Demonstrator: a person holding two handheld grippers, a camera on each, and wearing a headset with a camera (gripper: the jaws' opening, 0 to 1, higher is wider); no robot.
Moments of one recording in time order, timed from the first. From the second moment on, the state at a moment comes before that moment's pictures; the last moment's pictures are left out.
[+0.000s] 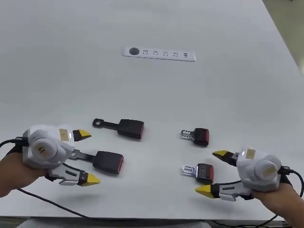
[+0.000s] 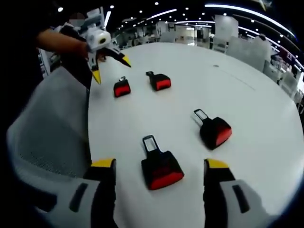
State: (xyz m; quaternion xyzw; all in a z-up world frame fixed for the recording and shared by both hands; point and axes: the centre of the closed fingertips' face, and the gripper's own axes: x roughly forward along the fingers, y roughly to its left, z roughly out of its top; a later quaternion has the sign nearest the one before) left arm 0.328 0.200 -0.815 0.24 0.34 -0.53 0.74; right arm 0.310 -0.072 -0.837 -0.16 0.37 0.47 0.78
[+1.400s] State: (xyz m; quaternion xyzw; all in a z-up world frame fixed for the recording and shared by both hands) left arm 0.333 0.179 -0.857 0.31 0.35 -0.60 0.65; right arm 0.307 -0.089 -0.858 -0.23 0.37 0.55 0.71
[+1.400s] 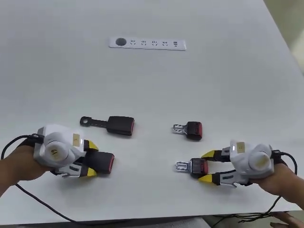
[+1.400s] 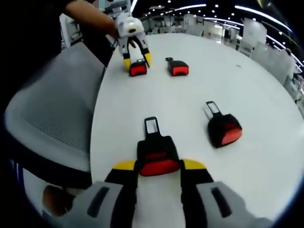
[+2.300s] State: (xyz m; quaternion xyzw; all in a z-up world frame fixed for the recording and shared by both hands) left arm 0.329 0.176 -0.850 0.31 0.36 -0.59 0.65; right arm 0.314 -0.052 -0.856 -0.19 0.34 0.56 0.73
